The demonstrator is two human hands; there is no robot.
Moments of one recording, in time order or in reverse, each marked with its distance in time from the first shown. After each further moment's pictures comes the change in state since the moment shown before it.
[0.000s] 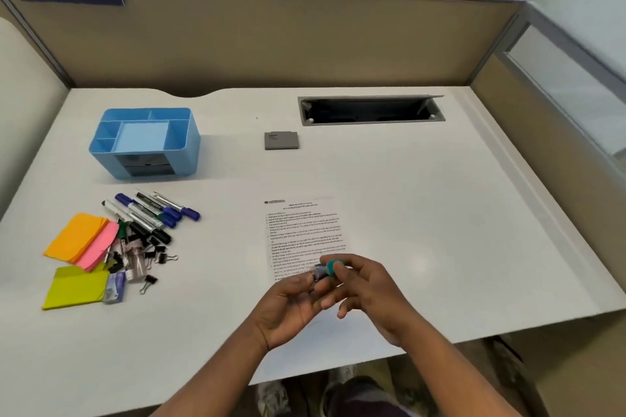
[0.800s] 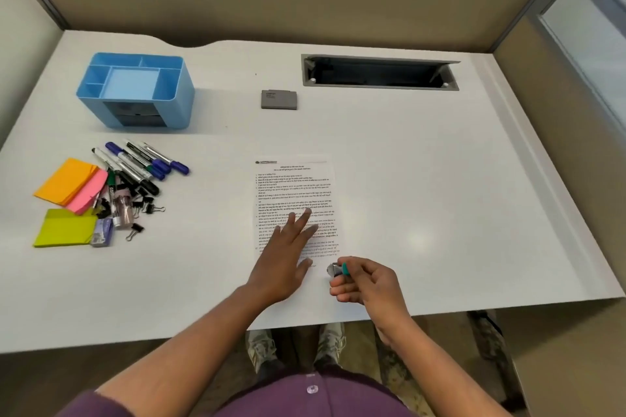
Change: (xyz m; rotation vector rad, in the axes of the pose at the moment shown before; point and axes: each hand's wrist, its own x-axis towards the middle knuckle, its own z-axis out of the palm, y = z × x) left_hand 0.028 -0.033 -0.029 2.078 0.385 0.373; right_hand -0.026 0.059 -0.043 0.009 0.262 0.103
